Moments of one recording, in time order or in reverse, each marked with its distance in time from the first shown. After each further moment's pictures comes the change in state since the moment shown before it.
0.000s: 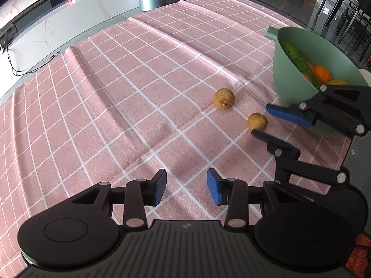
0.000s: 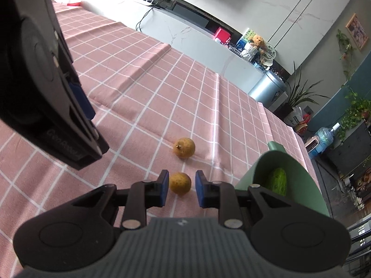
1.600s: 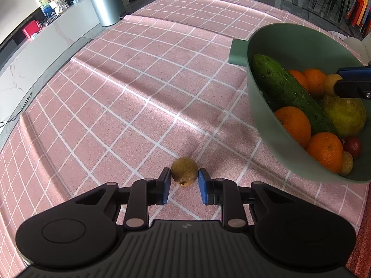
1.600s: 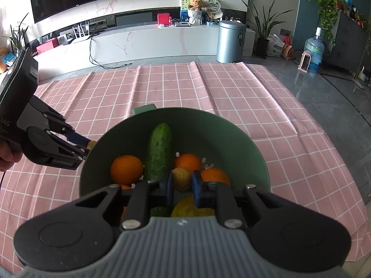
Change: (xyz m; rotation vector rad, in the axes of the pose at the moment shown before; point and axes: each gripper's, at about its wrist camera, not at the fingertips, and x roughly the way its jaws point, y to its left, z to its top) left arm 0.054 -0.055 0.080 0.251 0.033 -0.007; right arm -0.028 -0.177 -0.070 0.565 0.059 0.142
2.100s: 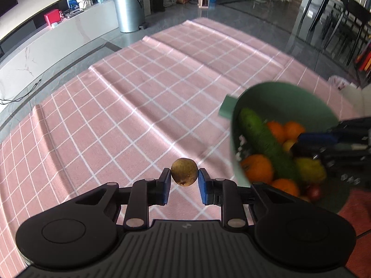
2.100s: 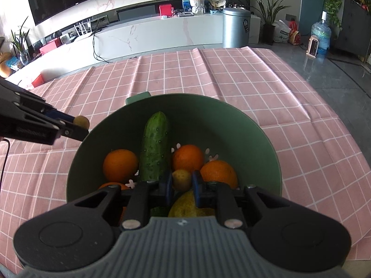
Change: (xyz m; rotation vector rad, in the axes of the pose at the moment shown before) left arm -0.059 -0.002 0.017 -0.194 -0.104 -0.038; right arm 0.025 -0.019 -0.002 0.049 0.041 0.068
